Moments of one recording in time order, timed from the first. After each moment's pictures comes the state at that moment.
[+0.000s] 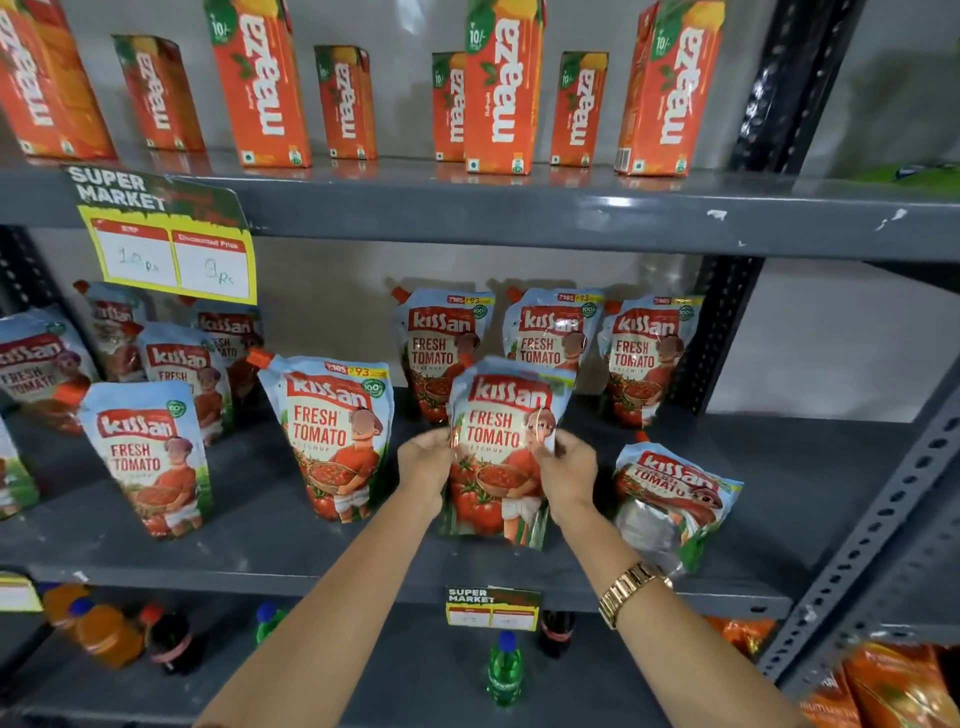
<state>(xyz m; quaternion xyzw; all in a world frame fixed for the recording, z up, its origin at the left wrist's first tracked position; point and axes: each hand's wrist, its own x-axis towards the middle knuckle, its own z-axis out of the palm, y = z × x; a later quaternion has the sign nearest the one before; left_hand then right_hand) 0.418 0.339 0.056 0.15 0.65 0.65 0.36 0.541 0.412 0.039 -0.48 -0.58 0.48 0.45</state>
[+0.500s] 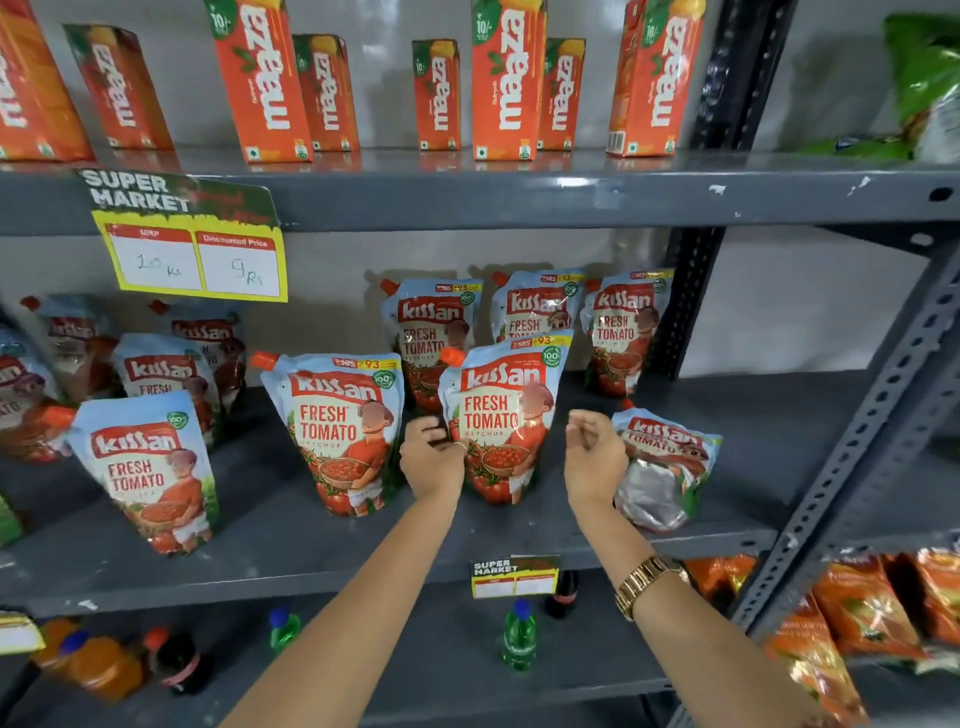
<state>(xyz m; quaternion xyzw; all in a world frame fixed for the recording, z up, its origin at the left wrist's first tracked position) 0.422 0.315 0.051 0.21 0.71 0.64 0.20 0.557 0.377 0.041 -0.52 -0.54 0.34 0.57</state>
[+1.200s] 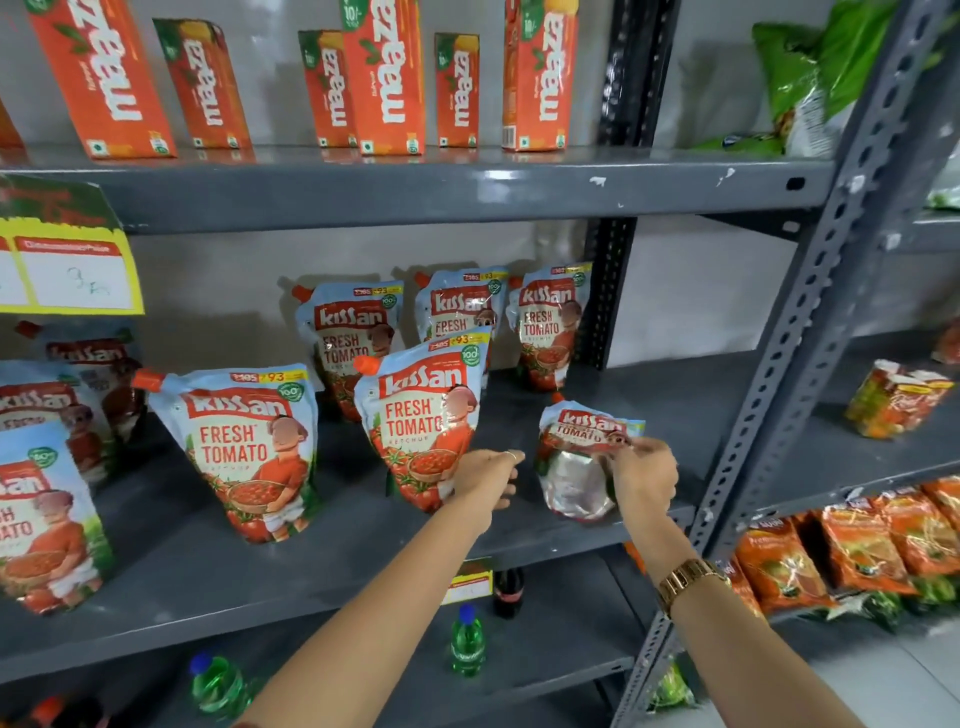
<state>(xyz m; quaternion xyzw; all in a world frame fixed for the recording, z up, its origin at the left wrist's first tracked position) 0.523 0.358 0.041 0.28 0.68 0.47 0.49 0.677 0.396 0.040 -0.71 -0.37 0.33 0.50</state>
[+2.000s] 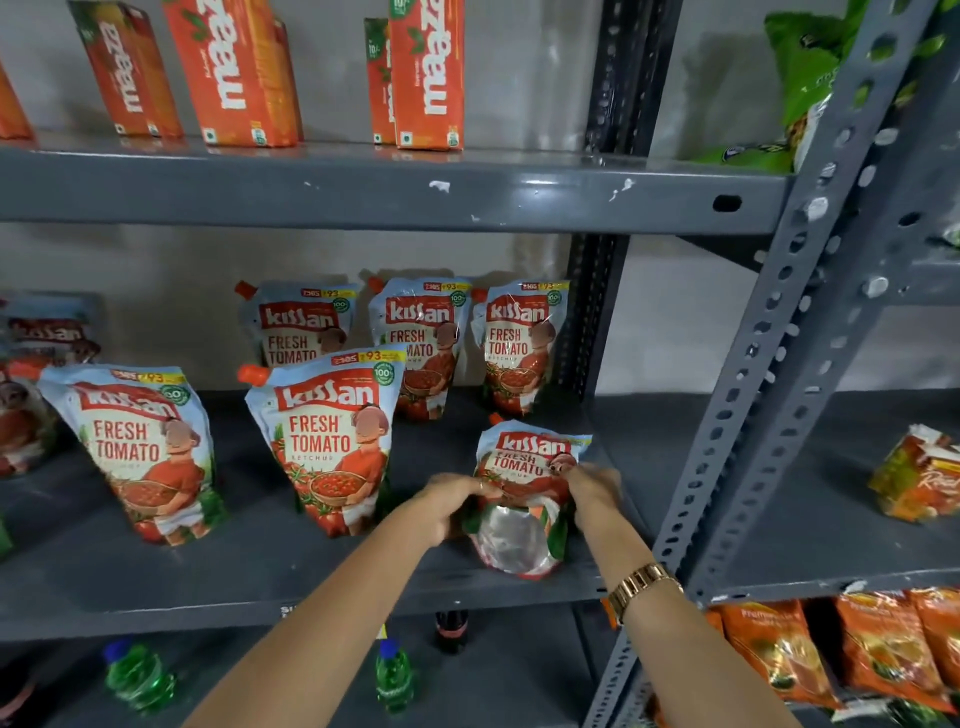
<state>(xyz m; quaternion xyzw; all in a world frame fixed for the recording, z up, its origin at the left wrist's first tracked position) 0.565 0.421 0.026 0.23 0.63 0.46 0.58 0.712 0.498 0.025 -0.65 -0.38 0.51 0.42</state>
